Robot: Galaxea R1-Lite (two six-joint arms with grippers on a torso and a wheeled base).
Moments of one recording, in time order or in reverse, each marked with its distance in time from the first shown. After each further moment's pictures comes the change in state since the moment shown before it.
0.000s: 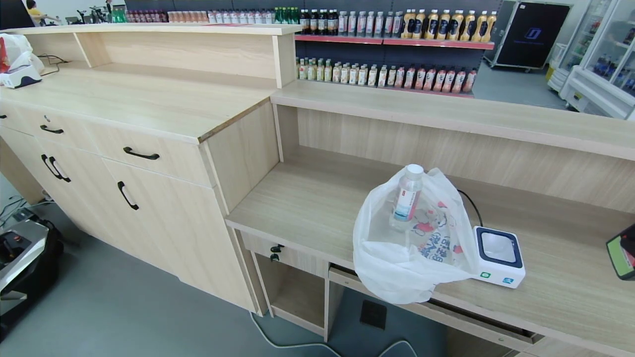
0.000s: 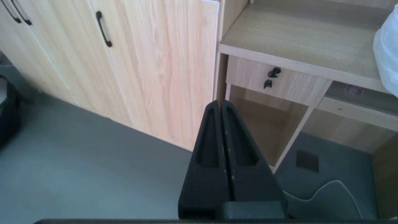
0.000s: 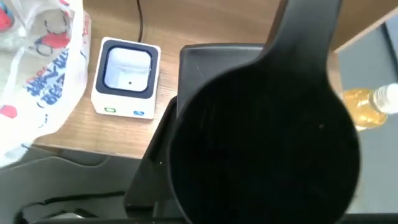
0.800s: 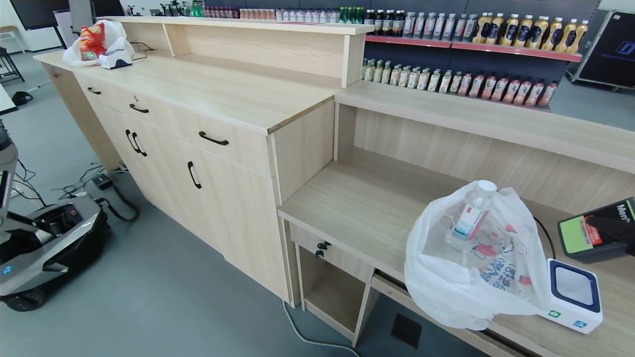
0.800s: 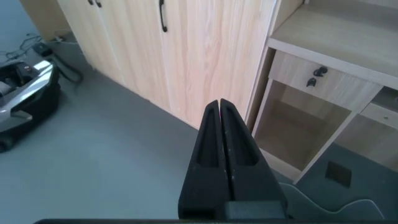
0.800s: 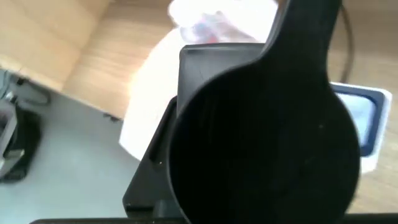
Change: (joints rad) left arm -0.001 0.000 0.000 0.000 0.000 0.000; right arm -0.087 0.057 -0.053 -0.009 0.462 0.451
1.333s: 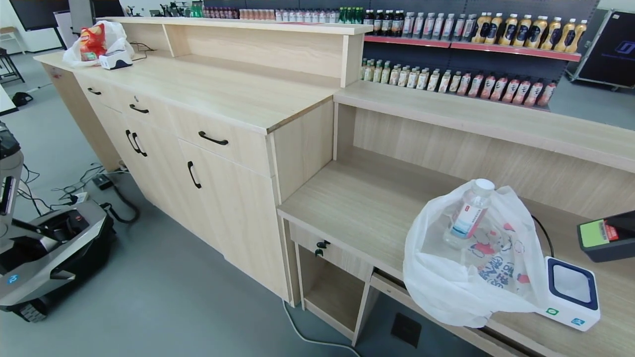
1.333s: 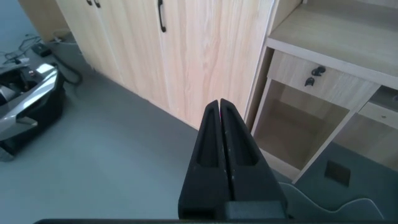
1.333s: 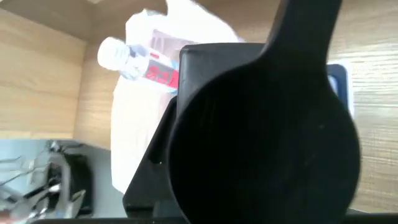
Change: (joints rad) left arm 0.002 0.000 0.000 0.000 0.000 0.000; right arm -0.289 0.239 -0.095 -0.005 0.237 0.157
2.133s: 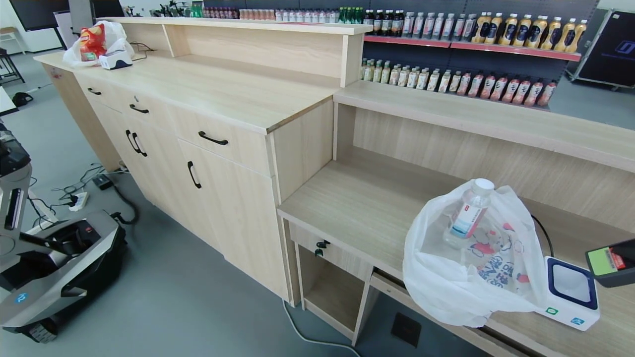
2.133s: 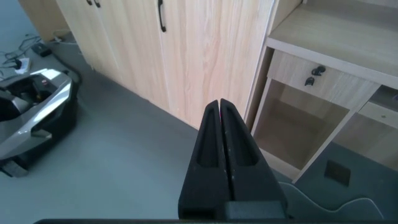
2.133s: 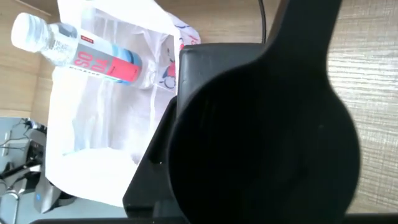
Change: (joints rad) left arm 0.000 0.000 0.000 0.000 0.000 0.000; right arm -0.204 0.264 0.022 -0.128 0.190 -0.283
